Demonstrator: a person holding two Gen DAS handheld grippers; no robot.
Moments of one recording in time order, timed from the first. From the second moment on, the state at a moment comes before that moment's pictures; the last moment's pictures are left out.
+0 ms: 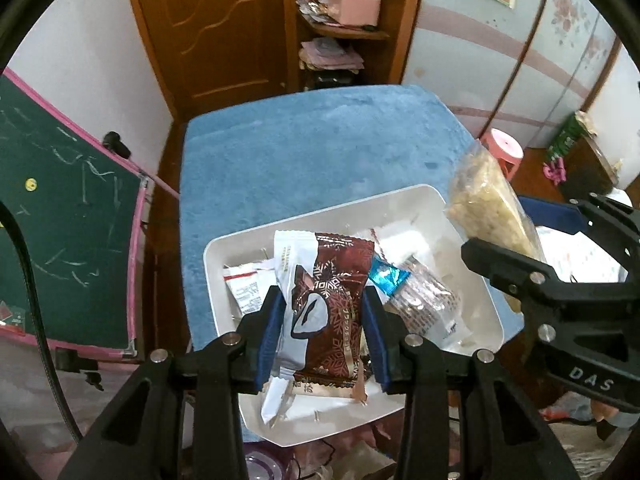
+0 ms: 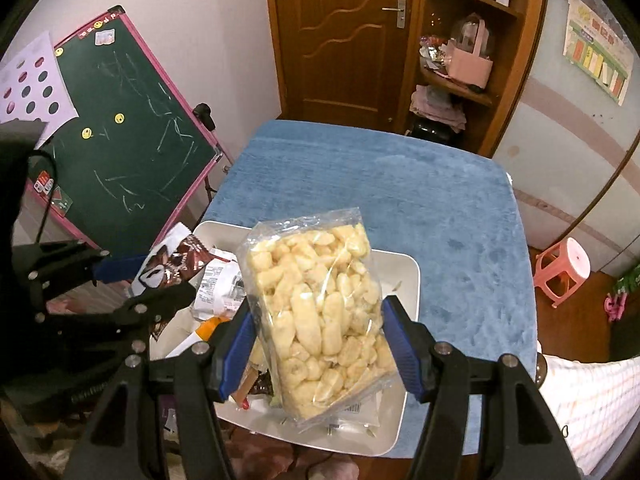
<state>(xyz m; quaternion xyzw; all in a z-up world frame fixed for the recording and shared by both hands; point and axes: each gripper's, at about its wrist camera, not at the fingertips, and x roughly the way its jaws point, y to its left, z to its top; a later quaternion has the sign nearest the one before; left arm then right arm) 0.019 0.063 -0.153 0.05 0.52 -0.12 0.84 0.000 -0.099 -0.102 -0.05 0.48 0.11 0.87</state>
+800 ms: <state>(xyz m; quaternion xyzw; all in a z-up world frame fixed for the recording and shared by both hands) 0.031 0.070 -0.142 -0.03 0.52 -0.06 0.85 0.021 -0.124 -0.094 -0.01 0.48 0.12 0.87</state>
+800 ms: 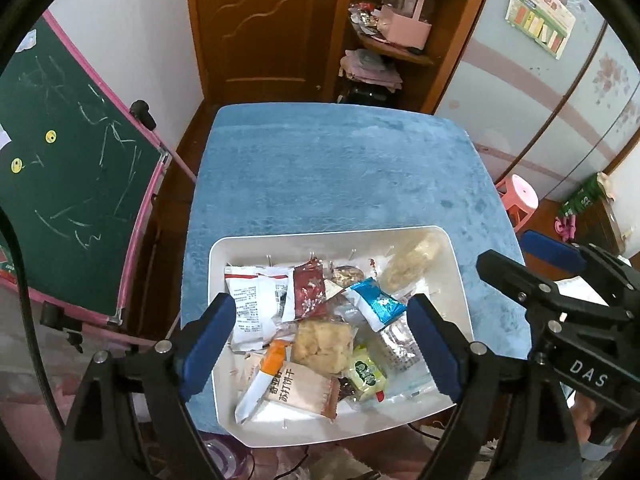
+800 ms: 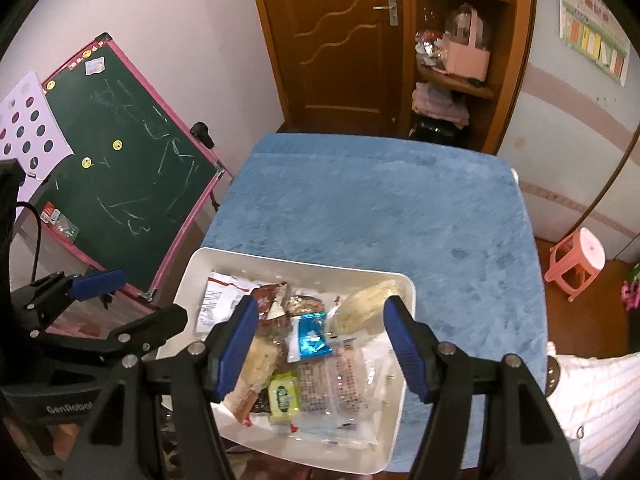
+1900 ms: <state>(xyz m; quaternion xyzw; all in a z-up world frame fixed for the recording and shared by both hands) 0.018 -0.010 -0.094 -0.01 0.49 -0.04 0.87 -0.015 -0.207 -0.047 0.04 0.45 0.07 0.89</state>
